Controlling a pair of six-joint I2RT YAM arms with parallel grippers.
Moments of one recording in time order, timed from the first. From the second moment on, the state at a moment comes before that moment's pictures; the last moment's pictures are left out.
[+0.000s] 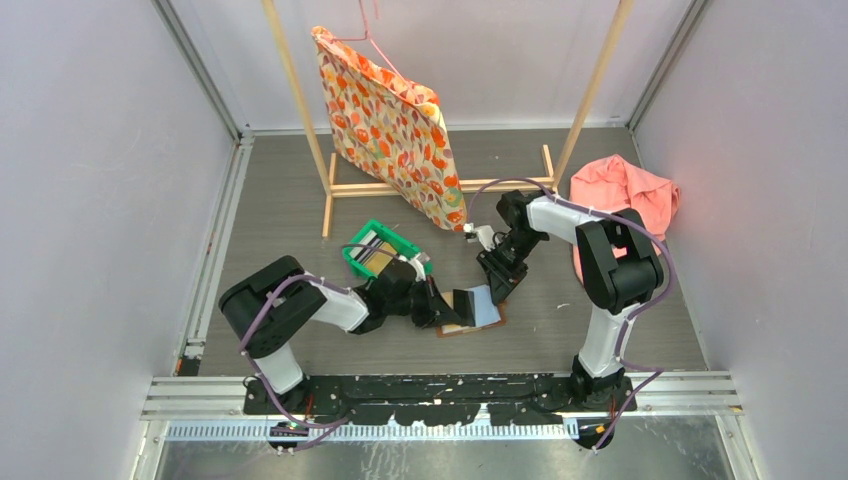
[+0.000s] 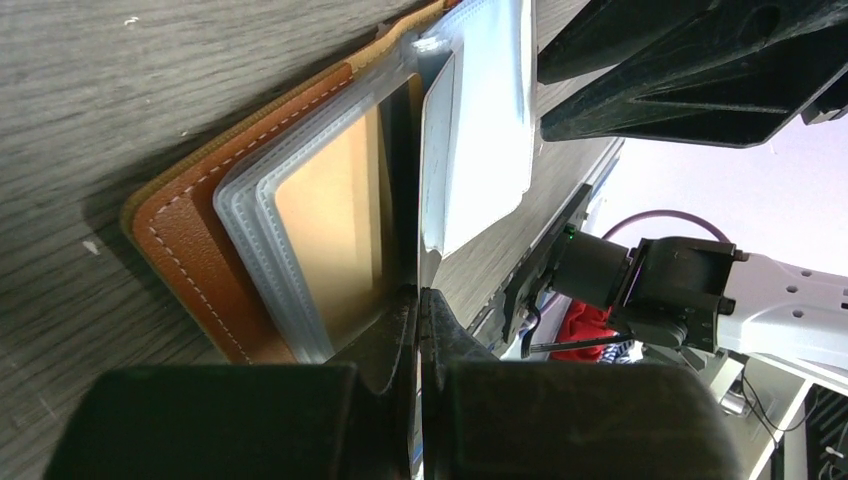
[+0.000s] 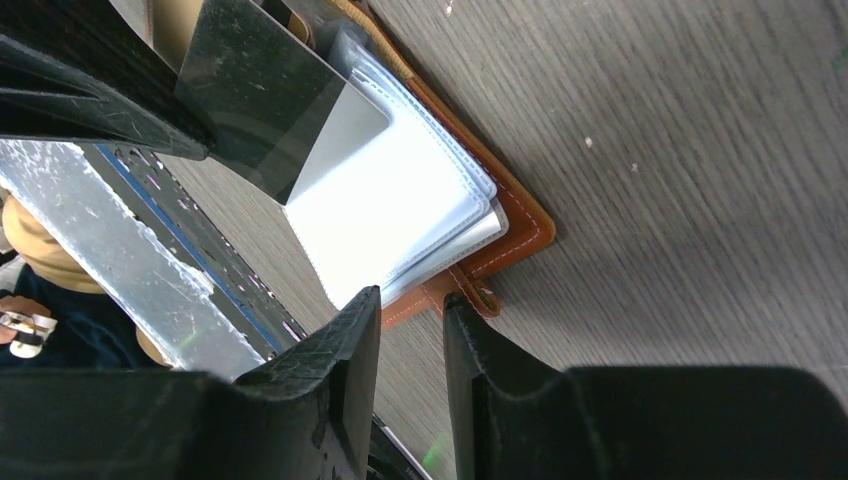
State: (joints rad) left arm -0.87 1.70 0.52 0.60 0.37 -1.20; right arm 0.37 1.88 1.17 -1.00 -0.57 -0.47
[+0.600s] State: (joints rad) left arm -0.96 1.73 0.54 0.62 0.24 -1.25; right arm 0.38 1.88 1.17 -1.01 -0.56 -0.47
